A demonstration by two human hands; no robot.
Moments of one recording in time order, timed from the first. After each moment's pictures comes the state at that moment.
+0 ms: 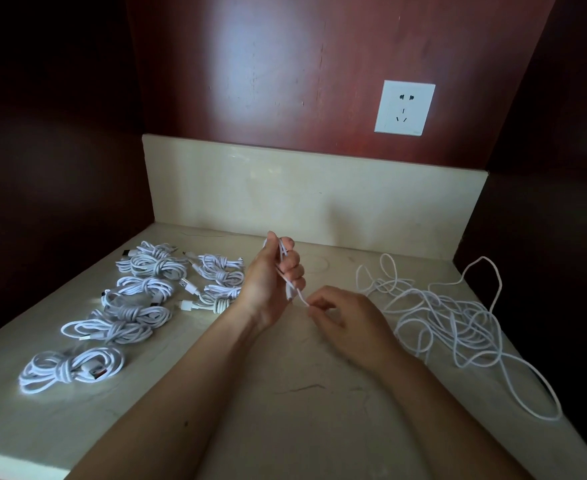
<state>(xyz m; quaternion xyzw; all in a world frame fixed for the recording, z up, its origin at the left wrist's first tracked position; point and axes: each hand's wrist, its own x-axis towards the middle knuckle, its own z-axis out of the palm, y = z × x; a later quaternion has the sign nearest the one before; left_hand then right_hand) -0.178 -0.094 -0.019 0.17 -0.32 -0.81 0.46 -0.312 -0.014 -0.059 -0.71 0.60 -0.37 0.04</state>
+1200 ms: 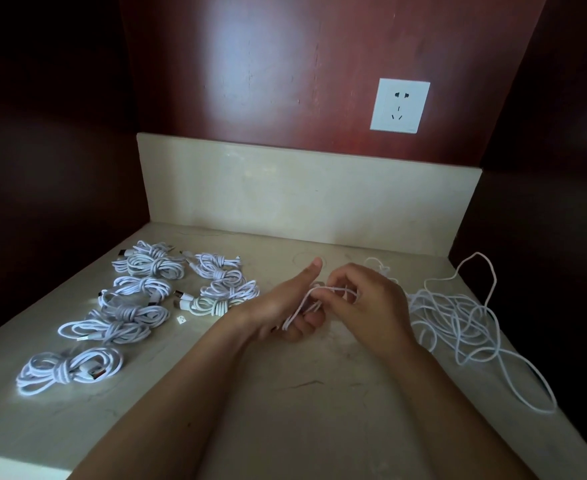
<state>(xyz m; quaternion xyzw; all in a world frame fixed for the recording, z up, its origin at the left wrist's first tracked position) -0.175 -0.081 -0.029 0.31 -0.65 -0.69 0.11 -0.318 -0.005 -0.041 -0.66 0.60 -0.45 -0.09</state>
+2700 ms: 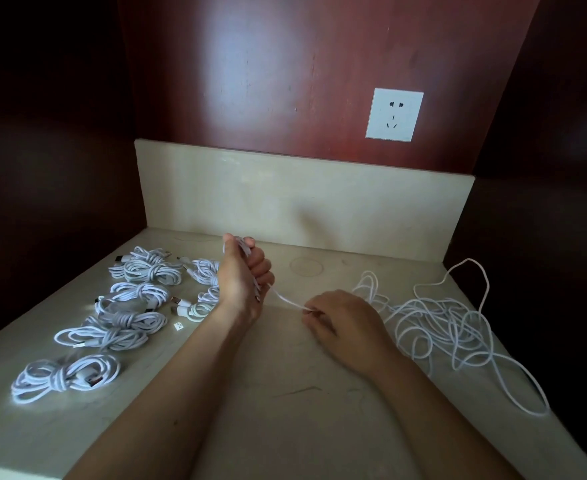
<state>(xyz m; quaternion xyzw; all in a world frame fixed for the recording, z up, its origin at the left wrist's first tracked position) -0.164 -0.110 -0.019 0.21 -0.26 -0.74 0.59 -0.312 -0.014 -0.057 -0.75 0.61 -0.25 -0.08</state>
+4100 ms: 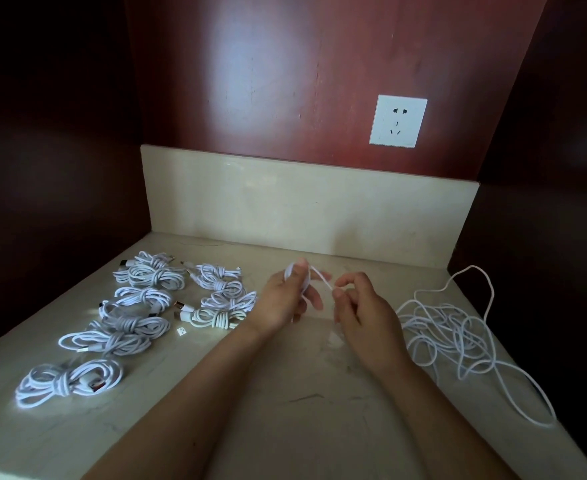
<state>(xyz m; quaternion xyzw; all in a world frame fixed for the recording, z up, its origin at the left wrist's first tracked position) -0.178 -0.085 -0.032 0.30 -0.68 -0.54 0.40 -0.320 -0.012 -0.060 -0.63 0.64 -0.44 -0.03</state>
